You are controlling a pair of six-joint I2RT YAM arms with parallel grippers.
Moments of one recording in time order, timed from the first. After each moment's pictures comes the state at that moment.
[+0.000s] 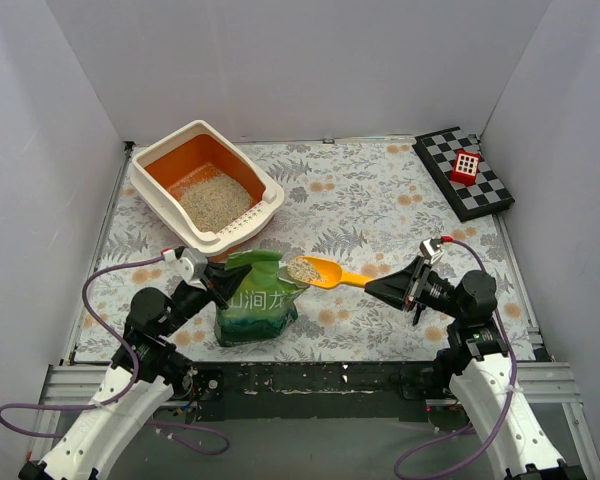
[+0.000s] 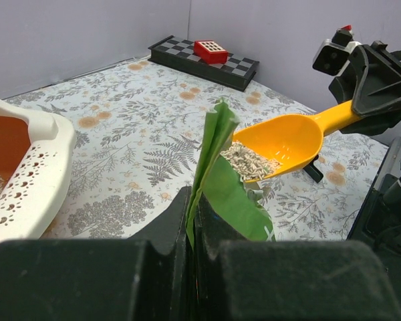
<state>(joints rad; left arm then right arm) -0.51 0.27 0.34 0.08 0.33 -0.19 0.19 0.40 0.21 0.15 -0.93 1.38</state>
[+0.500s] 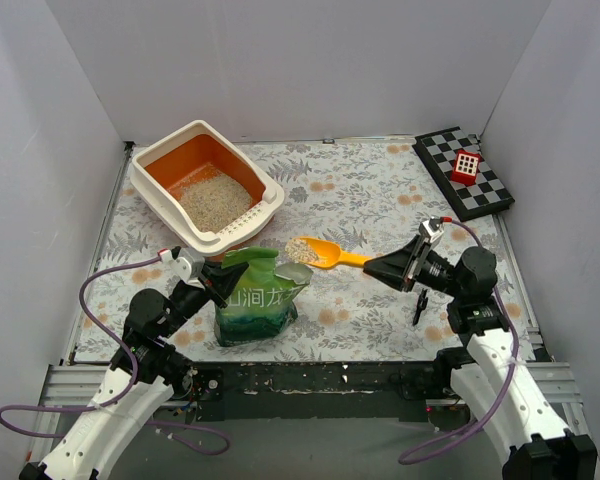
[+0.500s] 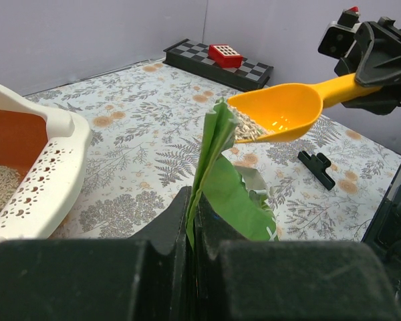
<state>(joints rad) -0.51 0.26 0.34 0.07 0.27 -0.19 0.19 0.59 0.35 0.20 -0.92 1.42</state>
